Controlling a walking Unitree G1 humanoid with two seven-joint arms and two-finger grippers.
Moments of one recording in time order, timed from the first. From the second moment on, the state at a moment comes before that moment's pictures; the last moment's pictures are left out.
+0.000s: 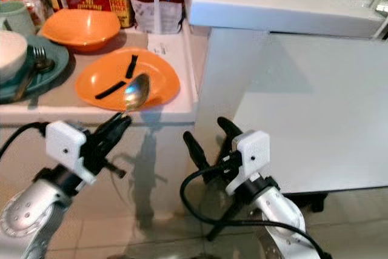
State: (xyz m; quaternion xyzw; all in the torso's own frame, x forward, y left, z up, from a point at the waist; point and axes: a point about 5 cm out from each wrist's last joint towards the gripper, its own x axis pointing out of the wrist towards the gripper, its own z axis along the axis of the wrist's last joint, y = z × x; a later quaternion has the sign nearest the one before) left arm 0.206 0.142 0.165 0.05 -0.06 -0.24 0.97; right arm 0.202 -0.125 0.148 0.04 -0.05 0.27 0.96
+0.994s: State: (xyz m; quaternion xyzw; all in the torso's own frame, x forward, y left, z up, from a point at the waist) left arm 0.281 0.128 0.168 0.09 -0.06 -0.16 0.98; right arm 0.233 -0.161 0.166 0.04 -0.10 0.07 0.99
